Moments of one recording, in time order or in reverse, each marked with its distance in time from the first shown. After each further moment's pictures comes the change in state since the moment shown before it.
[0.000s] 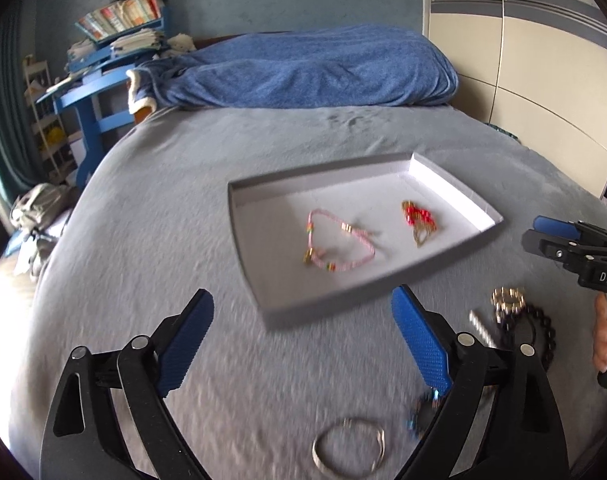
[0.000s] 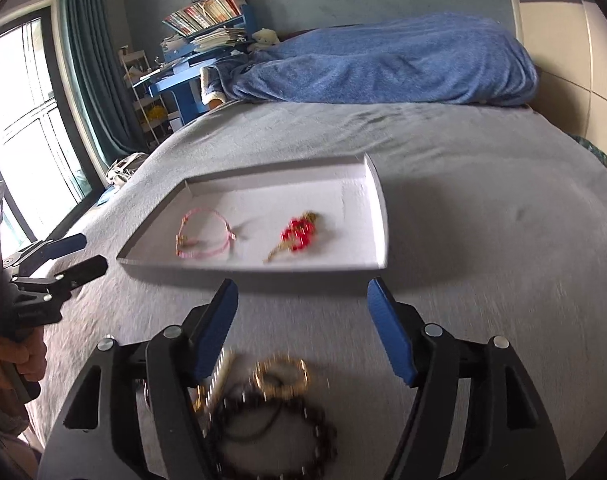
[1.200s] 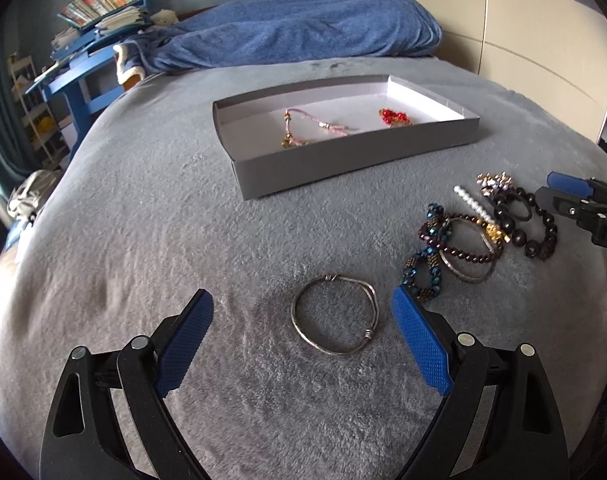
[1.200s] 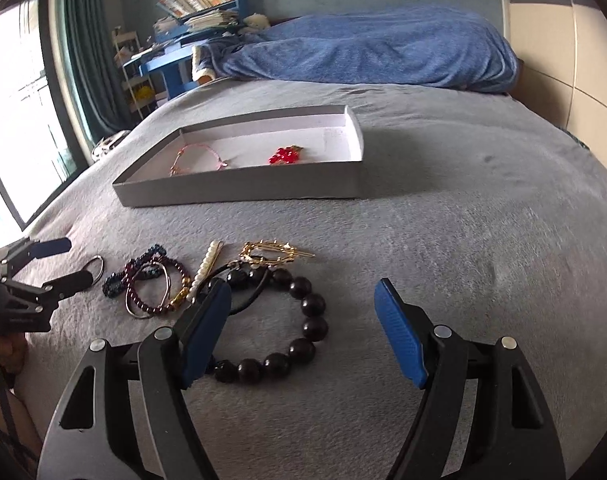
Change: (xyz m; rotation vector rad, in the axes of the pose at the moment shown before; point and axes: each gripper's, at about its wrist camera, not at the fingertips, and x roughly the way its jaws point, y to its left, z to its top) left arm -0.007 -0.017 -0.080 0.077 0.126 -0.003; right arm -0.021 0.008 -0.069 -0.039 0.039 -0.081
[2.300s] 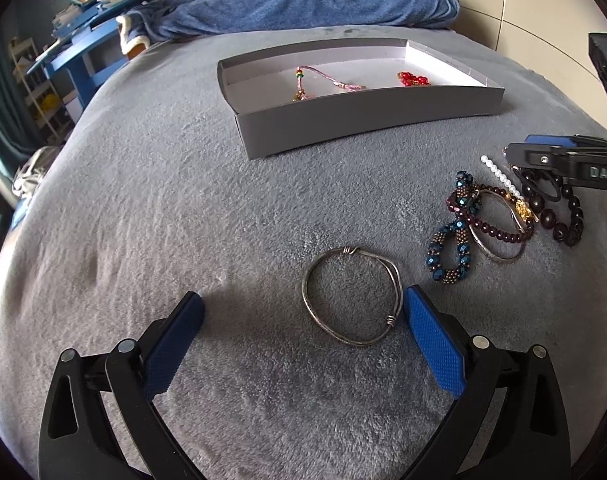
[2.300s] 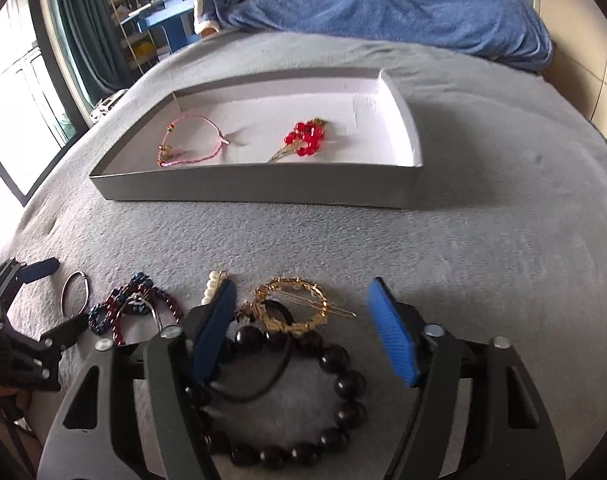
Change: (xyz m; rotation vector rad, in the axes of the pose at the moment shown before) left arm 0.020 0.005 -0.003 -0.026 0.118 0.029; right arm 0.066 0.013 0.043 -0.017 0.206 0.028
